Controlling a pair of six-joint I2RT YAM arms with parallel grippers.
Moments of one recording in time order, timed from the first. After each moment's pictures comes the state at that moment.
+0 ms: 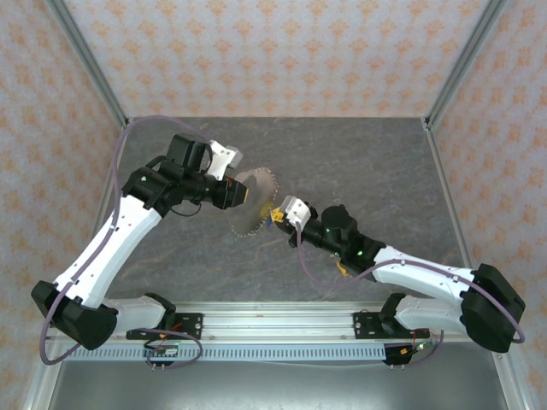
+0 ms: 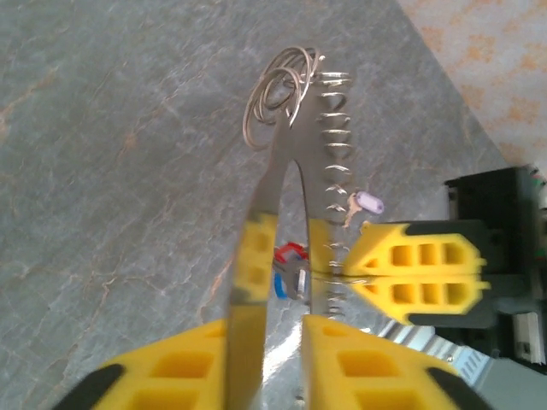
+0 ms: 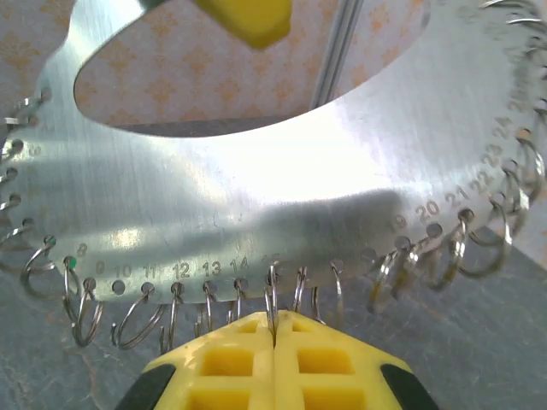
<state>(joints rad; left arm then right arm) -0.41 1.25 1.33 -0.93 0.43 -0.19 0.89 1.12 0.57 0.36 -0.11 -0.22</state>
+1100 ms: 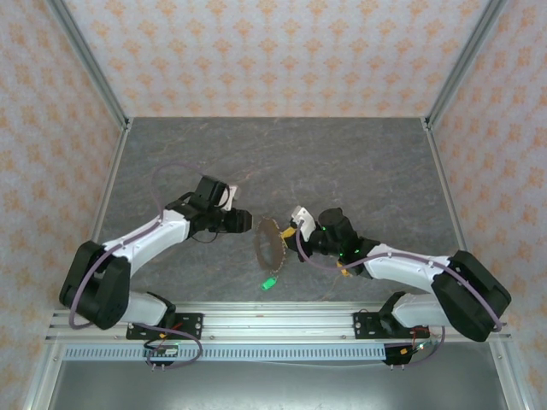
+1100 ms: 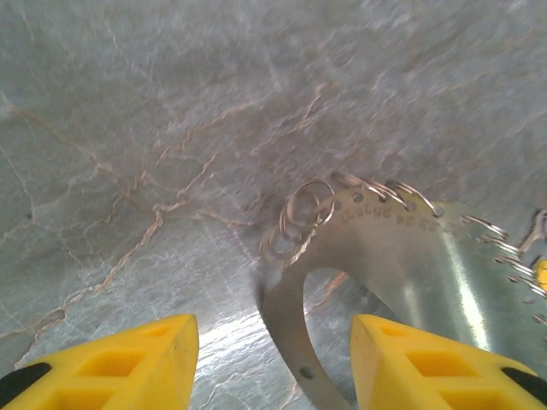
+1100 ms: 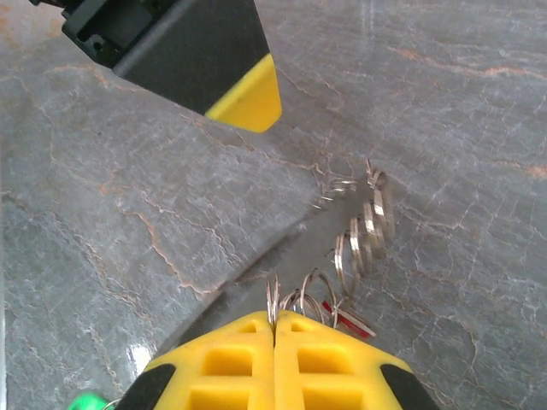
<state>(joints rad) -0.40 1.35 0.79 -0.40 0.31 -0.44 0.76 1.25 0.46 0.30 -0.34 -0.01</state>
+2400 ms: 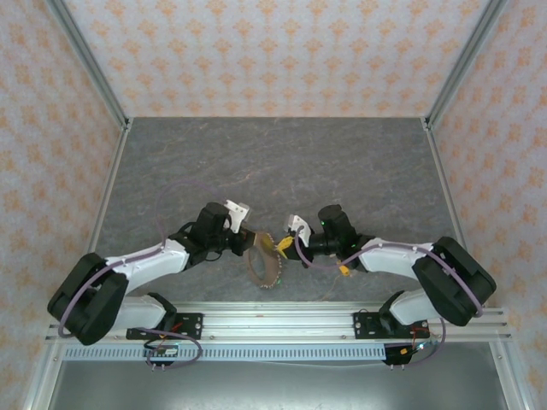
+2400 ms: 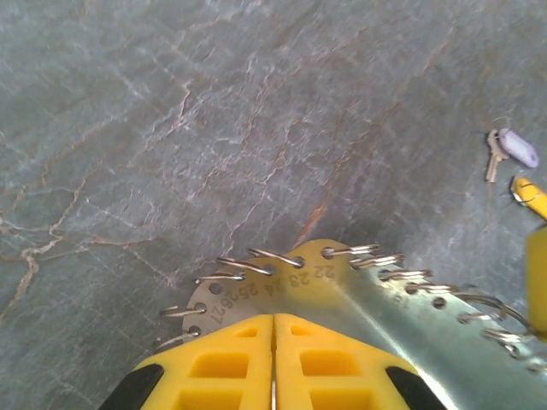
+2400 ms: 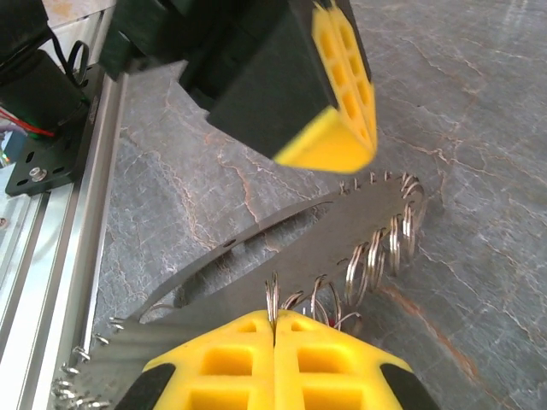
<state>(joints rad) -0.54 1.29 0.48 0.07 0.31 -0.27 0.68 1.39 0.46 0.34 -0.70 -0.19</state>
